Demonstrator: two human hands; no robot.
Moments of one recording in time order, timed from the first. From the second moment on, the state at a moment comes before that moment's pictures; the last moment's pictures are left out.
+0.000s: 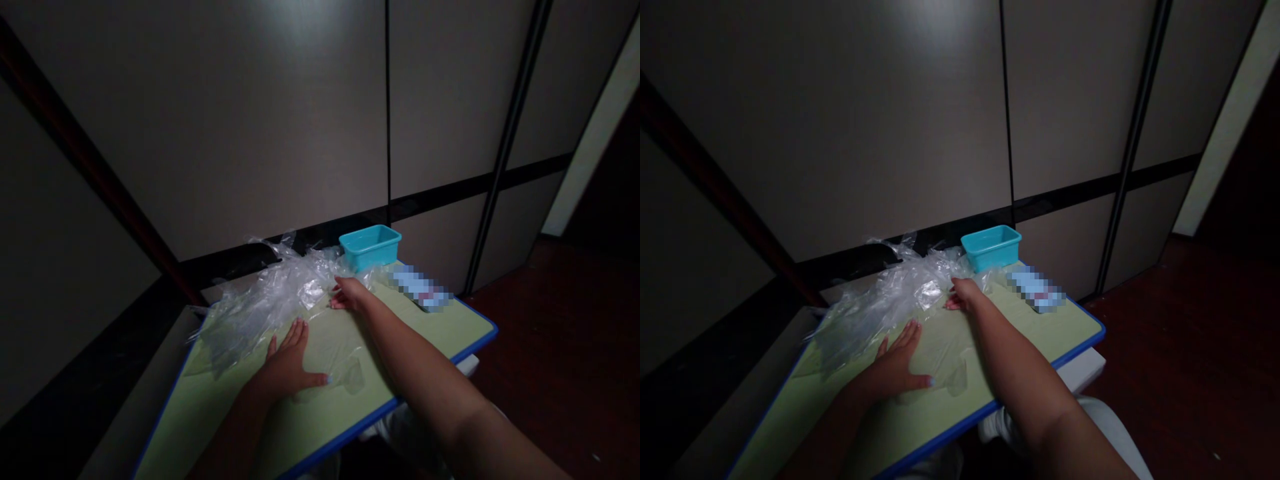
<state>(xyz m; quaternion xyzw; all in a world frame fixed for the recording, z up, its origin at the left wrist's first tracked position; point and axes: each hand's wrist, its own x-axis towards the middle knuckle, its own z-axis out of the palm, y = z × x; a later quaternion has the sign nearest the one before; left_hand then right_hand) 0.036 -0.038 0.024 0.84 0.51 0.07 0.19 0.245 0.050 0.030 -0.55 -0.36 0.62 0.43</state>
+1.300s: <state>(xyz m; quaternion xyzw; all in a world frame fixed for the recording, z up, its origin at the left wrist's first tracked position) 0.027 -0.019 0.033 0.79 0.50 0.31 0.18 0.231 0.021 0.045 -0.48 -0.81 0.26 0.21</state>
